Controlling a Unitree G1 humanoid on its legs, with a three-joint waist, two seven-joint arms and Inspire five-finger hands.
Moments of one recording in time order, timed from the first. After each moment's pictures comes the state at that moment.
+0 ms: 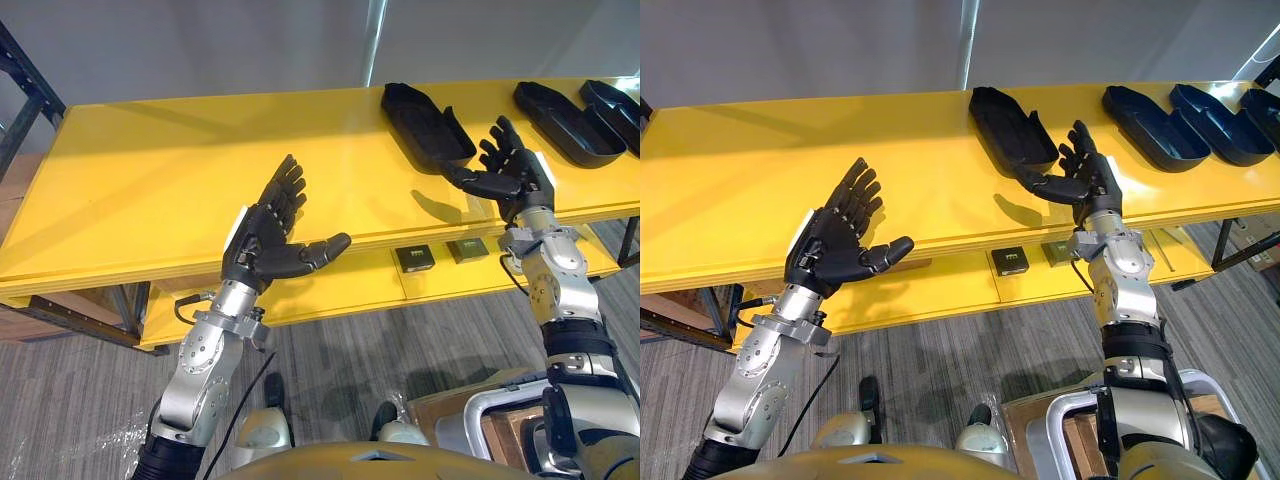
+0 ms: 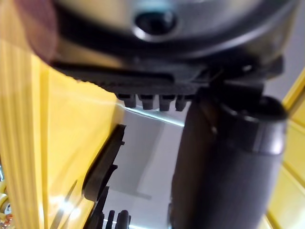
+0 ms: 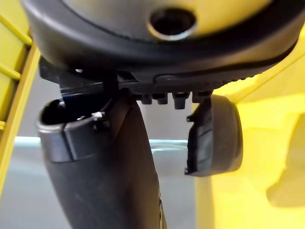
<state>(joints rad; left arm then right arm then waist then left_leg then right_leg) 0.12 0.25 -0.18 -0.30 -0.46 -0.13 -0.12 -0.45 -0.52 -0.16 0.45 0.46 -0.08 0.14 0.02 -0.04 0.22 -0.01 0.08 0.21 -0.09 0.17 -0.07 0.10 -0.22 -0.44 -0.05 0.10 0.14</state>
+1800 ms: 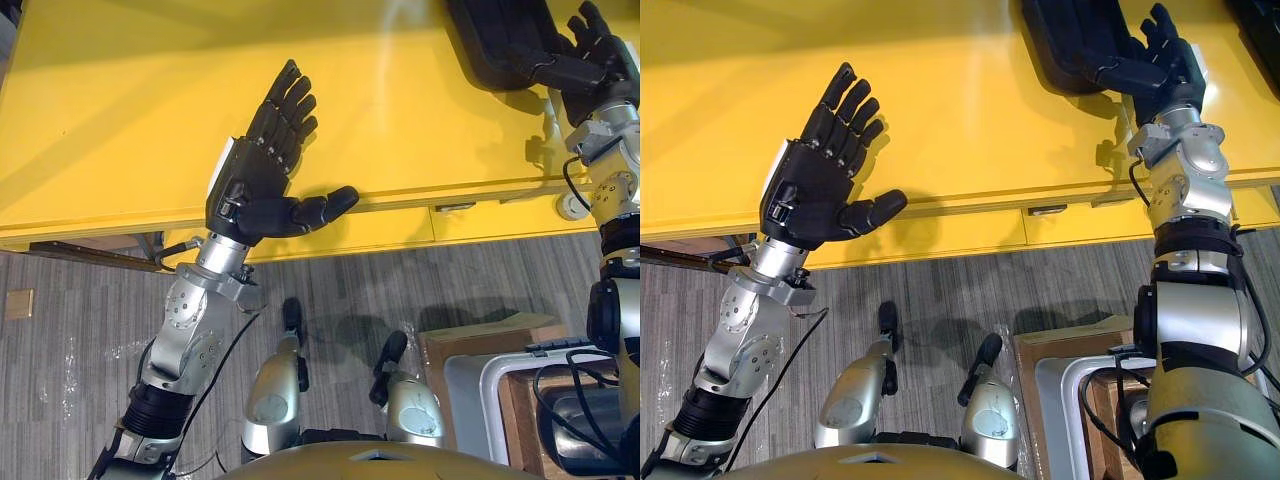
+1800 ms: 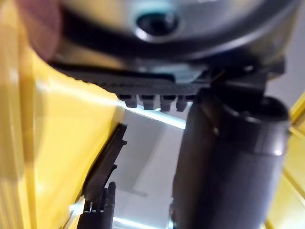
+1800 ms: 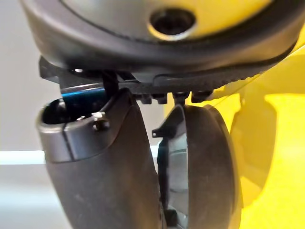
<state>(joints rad) -0.12 0.37 -0.18 -0.30 -0.63 -0.26 -0.20 -1.00 -0.77 -0.03 0.94 0.60 -0.07 0.24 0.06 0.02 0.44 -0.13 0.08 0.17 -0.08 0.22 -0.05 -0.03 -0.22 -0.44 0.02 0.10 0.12</state>
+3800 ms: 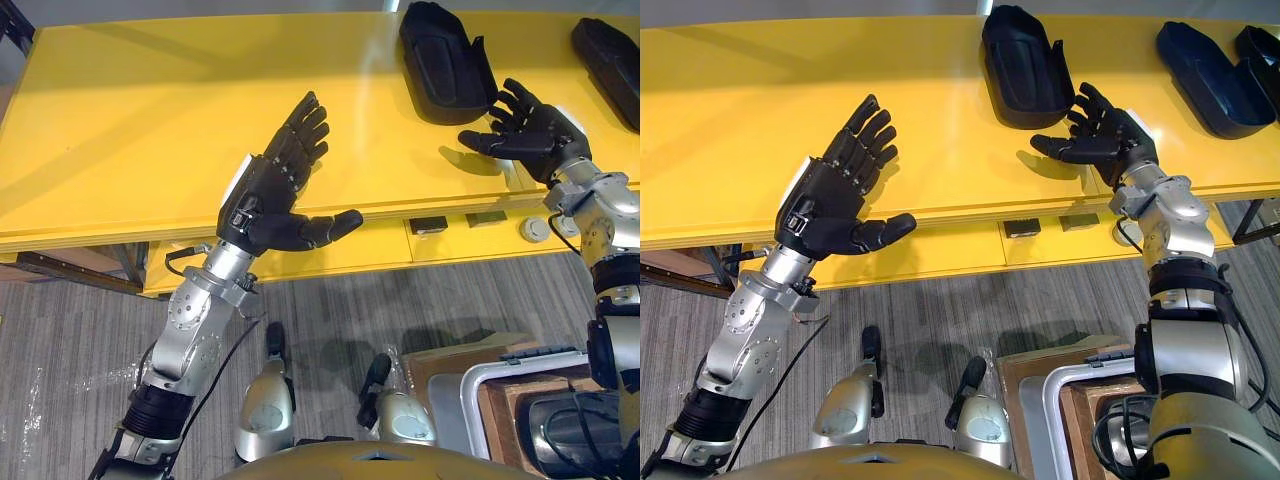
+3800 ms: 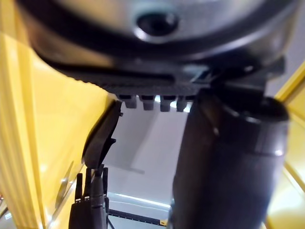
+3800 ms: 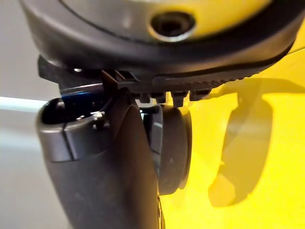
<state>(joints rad) -0.10 0.37 -0.18 -0.24 -0.60 -0.23 -0.29 -0.80 -0.77 0.02 0.88 0.53 -0.08 0.46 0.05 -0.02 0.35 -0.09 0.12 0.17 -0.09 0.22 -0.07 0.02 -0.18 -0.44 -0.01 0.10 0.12</state>
